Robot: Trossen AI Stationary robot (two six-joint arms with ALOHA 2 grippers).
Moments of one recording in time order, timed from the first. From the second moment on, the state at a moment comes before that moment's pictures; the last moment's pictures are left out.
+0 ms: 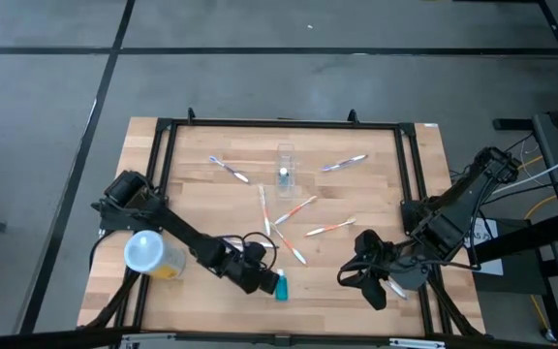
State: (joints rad) left arm -0.53 1.86 1.10 -0.09 -0.24 -1.67; right arm 0.79 1.35 1.29 -0.67 0.37 1.09
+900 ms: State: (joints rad) left arm -0.42 1.97 1.10 0.03 -0.15 -1.63; right arm 0.83 1.35 1.29 -0.63 0.40 1.11
